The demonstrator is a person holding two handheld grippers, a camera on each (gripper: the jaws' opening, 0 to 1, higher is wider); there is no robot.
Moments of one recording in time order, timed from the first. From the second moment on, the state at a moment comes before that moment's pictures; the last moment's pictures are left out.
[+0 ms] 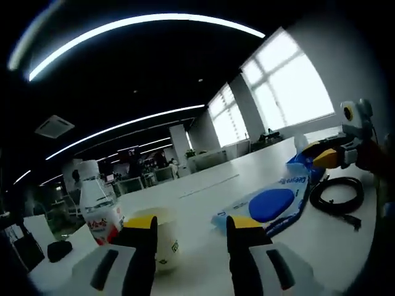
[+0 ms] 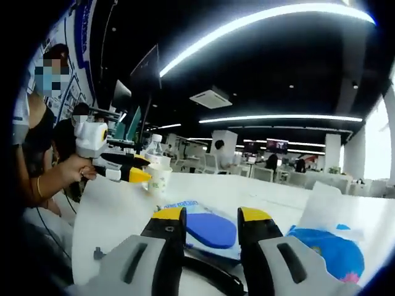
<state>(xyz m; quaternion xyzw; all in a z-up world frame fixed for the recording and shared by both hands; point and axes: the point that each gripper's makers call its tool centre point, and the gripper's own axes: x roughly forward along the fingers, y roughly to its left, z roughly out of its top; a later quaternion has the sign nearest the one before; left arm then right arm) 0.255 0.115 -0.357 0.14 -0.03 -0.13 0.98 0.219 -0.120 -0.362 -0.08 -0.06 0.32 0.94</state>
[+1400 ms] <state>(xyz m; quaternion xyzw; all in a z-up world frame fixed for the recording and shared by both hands) 0.298 0.128 -0.394 0.09 0.05 -0.15 0.98 0.220 -0.123 -0.357 -0.09 -0.09 0.31 0.94</state>
